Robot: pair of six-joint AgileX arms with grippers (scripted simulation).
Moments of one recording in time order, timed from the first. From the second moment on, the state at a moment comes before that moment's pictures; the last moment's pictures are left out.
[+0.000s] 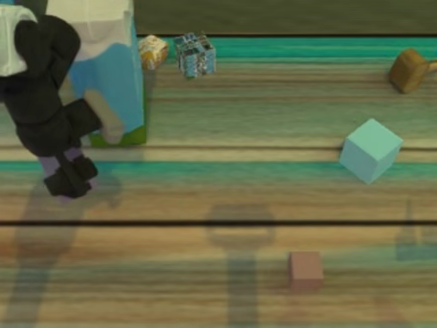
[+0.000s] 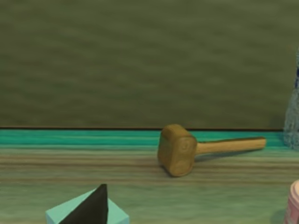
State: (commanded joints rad) left arm -0.20 1.93 1.36 -0.99 0.01 0.80; right arm 0.01 0.00 0.00 0.00 0.00 0.00
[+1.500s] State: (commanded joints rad) left arm -0.89 2.07 1.51 -1.00 0.02 0.69; right arm 0.01 0.00 0.00 0.00 0.00 0.00
